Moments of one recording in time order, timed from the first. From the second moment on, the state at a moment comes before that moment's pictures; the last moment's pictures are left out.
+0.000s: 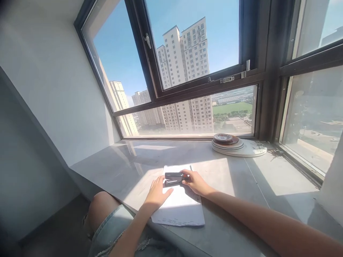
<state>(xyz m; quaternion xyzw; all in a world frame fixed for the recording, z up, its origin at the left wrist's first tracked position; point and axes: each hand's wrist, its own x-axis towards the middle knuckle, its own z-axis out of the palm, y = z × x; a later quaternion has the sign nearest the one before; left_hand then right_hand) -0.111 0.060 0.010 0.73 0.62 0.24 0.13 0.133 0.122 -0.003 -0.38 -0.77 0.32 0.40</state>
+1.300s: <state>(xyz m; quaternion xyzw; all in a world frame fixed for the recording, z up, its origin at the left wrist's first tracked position) -0.127 0.067 0.002 0.73 0.60 0.29 0.16 0.141 0.119 0.009 -0.41 -0.65 0.47 0.44</state>
